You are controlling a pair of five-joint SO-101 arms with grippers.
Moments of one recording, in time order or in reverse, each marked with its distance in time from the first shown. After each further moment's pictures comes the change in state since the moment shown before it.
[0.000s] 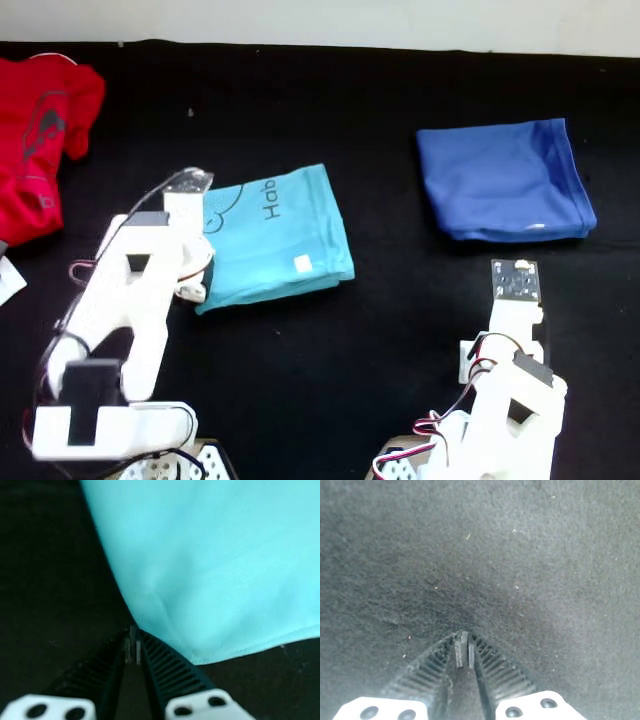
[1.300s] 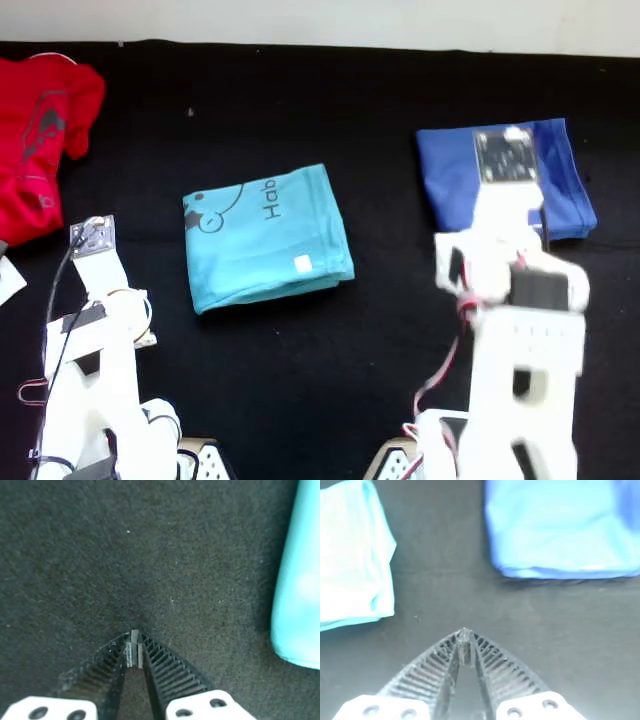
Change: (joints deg) left arm -21.3 -25.2 33.4 -24.3 0.1; right arm -28.8 5.8 -57.6 38.6 -20.1
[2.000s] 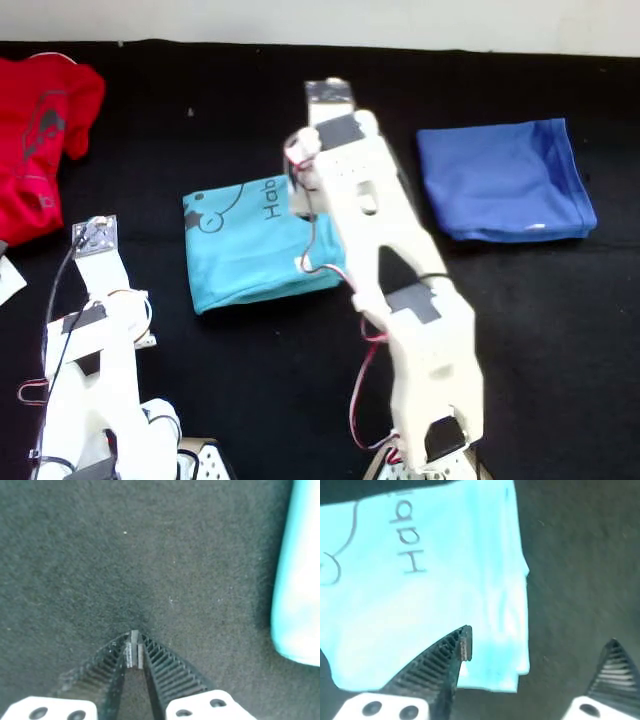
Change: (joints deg) left arm 0.0 0.0 0.2 -0.4 -2.0; right arm -27.2 71.7 -65.2 14.8 -26.0
